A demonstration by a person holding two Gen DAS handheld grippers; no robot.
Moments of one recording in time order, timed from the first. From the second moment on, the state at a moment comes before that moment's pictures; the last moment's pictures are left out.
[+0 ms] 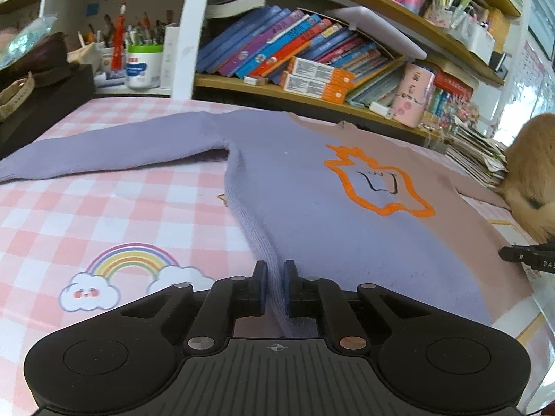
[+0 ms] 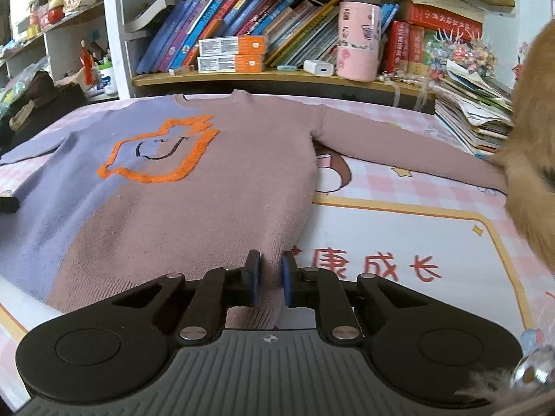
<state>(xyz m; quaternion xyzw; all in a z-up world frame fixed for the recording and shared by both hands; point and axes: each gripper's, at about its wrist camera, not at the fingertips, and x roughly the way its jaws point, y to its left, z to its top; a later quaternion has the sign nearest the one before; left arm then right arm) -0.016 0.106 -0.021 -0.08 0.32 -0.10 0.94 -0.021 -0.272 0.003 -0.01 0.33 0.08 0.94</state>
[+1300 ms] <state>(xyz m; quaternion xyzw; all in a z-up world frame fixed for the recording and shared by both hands) -0.037 0.128 -0.020 -0.12 0.32 -0.10 0.93 -0.031 -0.261 0.003 0.00 0.33 0.10 0.94</state>
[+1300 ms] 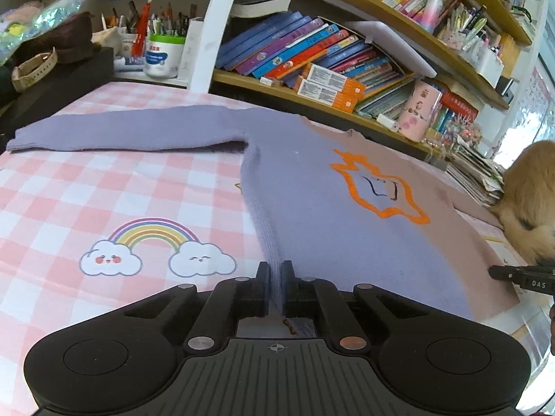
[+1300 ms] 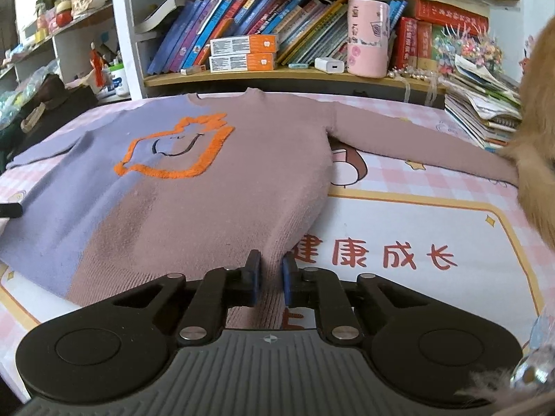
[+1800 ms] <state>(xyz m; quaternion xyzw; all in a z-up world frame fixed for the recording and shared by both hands) -0.034 0.129 -0.018 -0.12 0.33 -0.10 0.93 -0.032 -0.262 0.002 -0.01 0.33 0.10 0.94</state>
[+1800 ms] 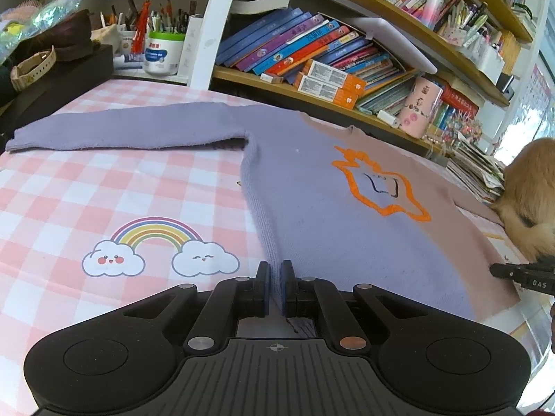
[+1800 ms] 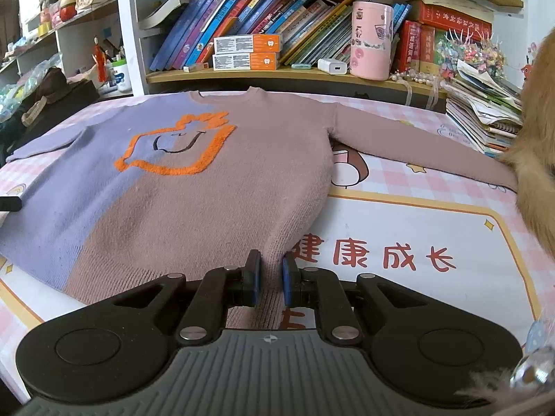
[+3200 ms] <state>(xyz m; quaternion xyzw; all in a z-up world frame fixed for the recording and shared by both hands) -0.044 0.123 -0.024 -0.14 0.32 -0.07 0.94 -0.040 -0.270 -0.002 0.01 0.33 0.12 0.94</state>
